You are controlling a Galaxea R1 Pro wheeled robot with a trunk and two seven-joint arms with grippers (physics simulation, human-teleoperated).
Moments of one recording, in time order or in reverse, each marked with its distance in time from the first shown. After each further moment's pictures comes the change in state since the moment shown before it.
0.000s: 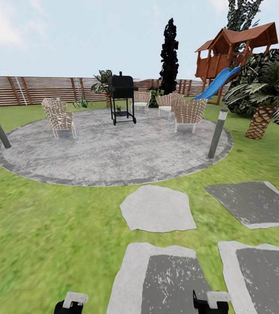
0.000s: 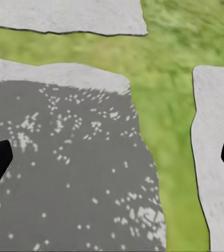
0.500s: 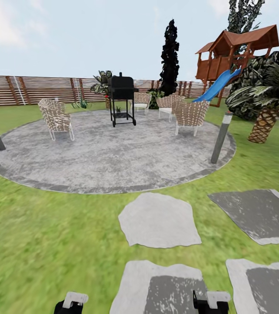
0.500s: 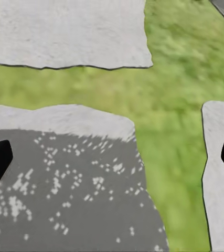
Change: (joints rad) left arm 0.000 0.000 0.000 0.000 0.000 0.000 0.000; right arm 0.000 0.000 0.000 0.000 0.001 0.002 0.000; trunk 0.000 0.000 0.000
